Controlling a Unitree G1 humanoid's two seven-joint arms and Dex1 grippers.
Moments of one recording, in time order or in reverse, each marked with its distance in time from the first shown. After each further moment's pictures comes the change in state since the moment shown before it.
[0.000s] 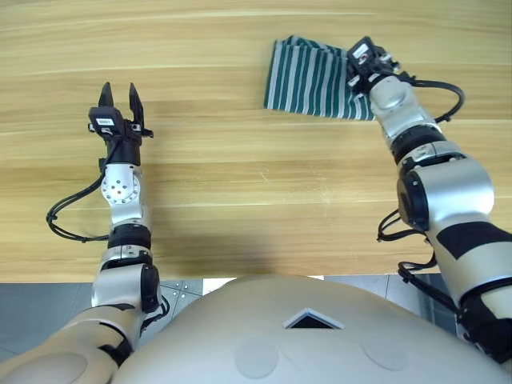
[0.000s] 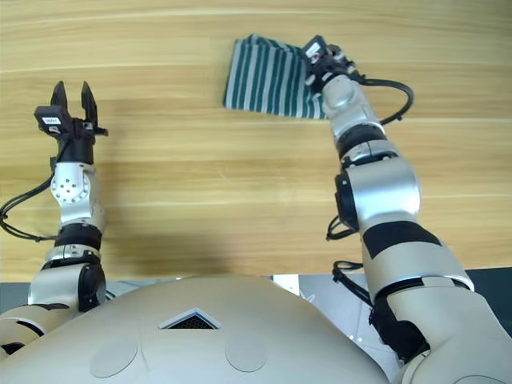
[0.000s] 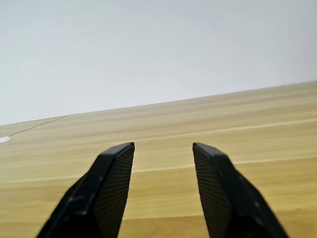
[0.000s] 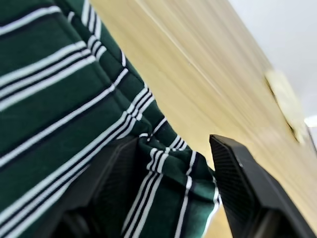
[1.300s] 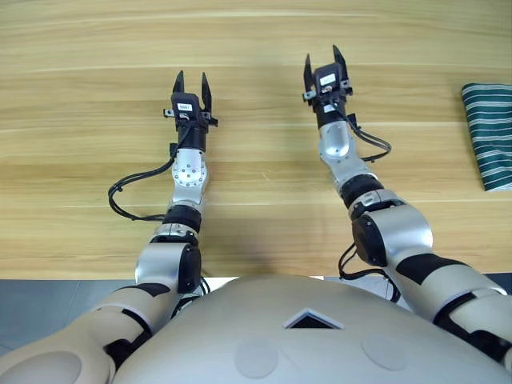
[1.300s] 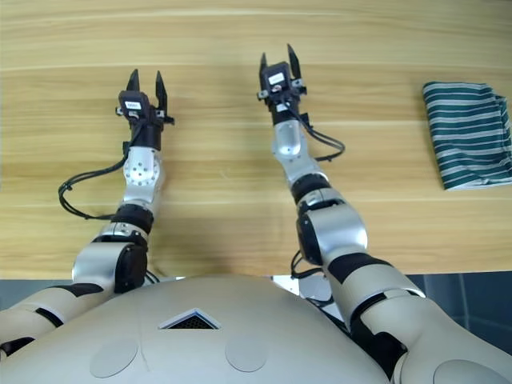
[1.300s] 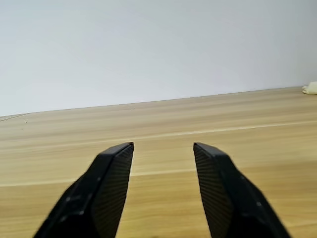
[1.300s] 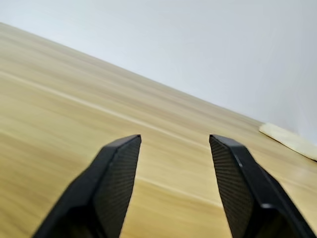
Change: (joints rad) left arm -0.186 -0.262 -0.099 0.215 0.299 -0.080 0.236; right arm 0.276 0.272 -0.062 -0.177 0.077 -0.567 -0.302
